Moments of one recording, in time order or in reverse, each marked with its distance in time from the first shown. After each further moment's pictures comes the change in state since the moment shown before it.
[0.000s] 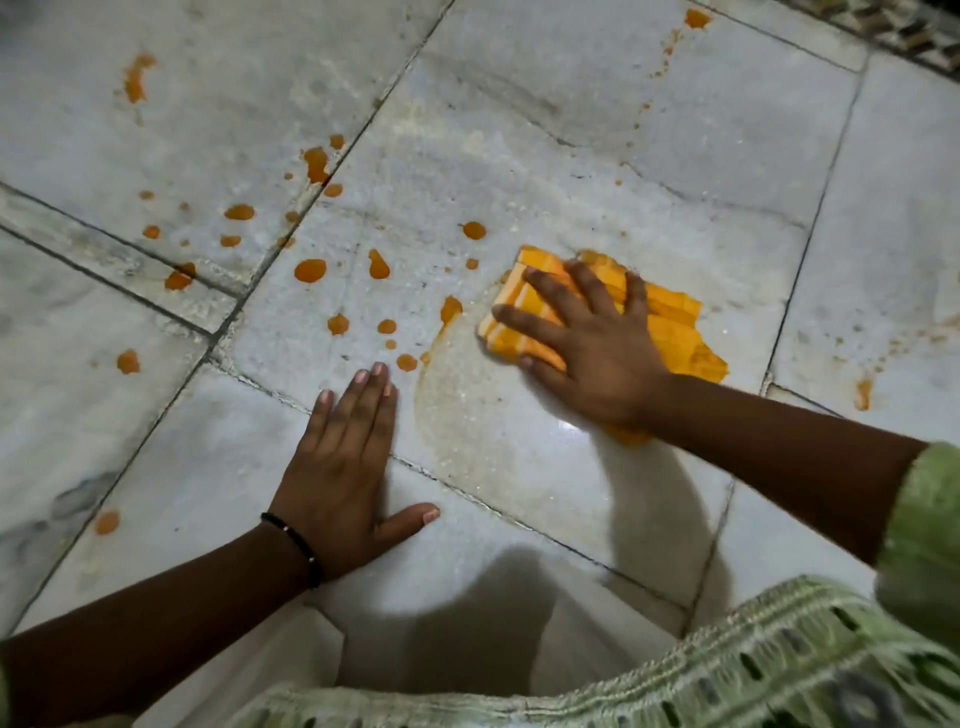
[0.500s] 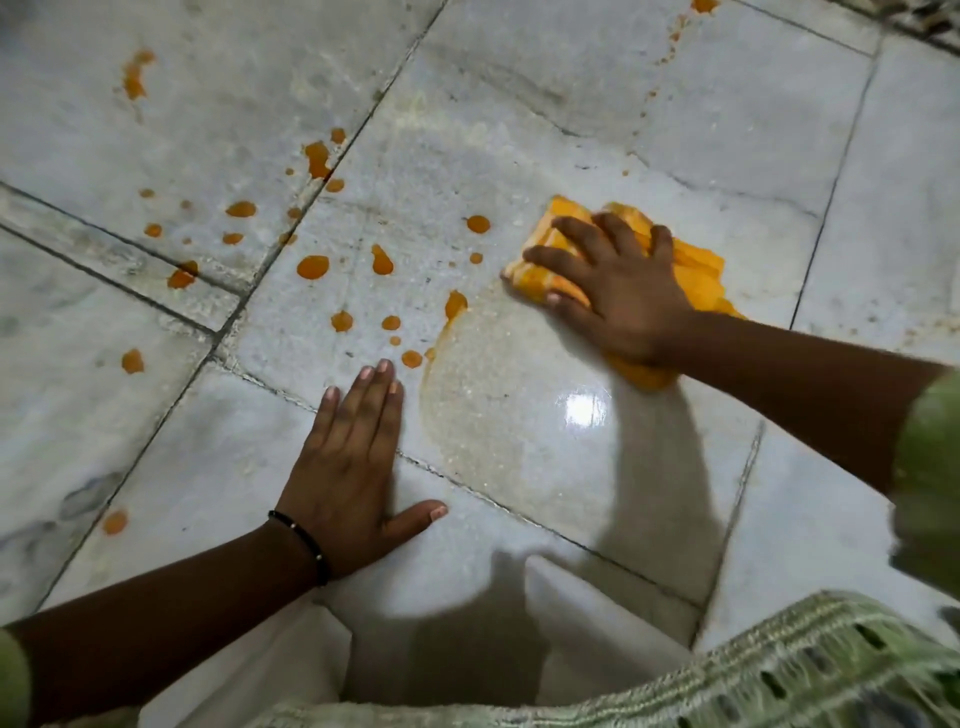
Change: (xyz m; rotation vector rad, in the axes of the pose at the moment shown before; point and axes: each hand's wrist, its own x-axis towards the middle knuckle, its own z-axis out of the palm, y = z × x) left_hand 0.001 0.000 -0.002 -0.017 0.001 -0.001; right_hand 0.030 0.035 -0.011 0.011 -0.027 0.059
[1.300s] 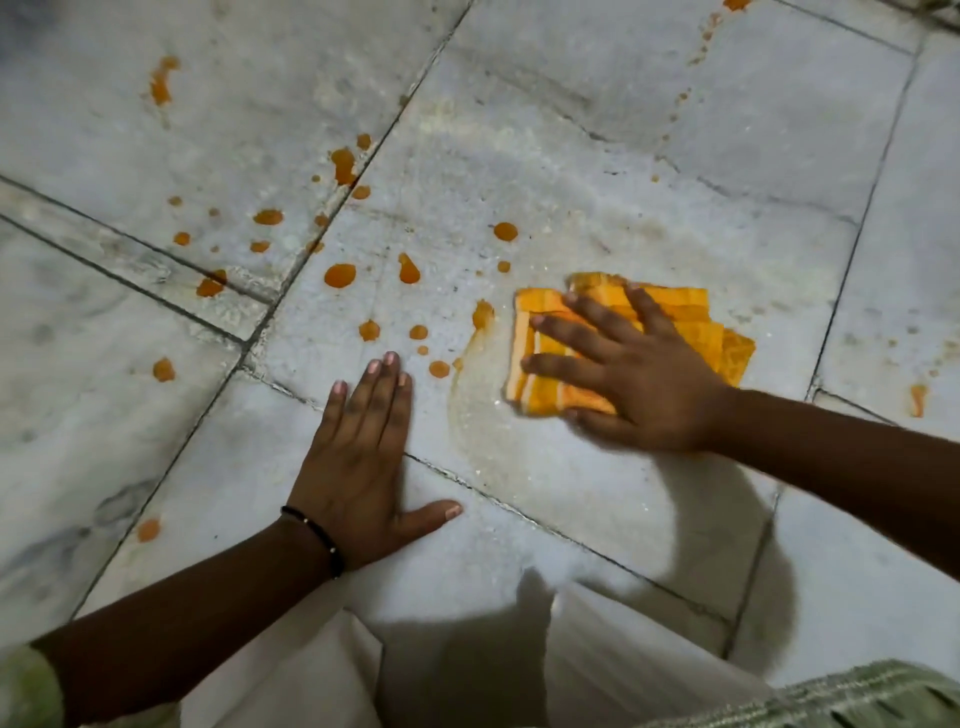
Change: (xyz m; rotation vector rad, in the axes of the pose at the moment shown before) left_hand 0.004 -0.015 -0.008 -0.014 -0.005 -0.039; right_hand -0.043 -0.022 0.015 -0.107 0.034 -0.406
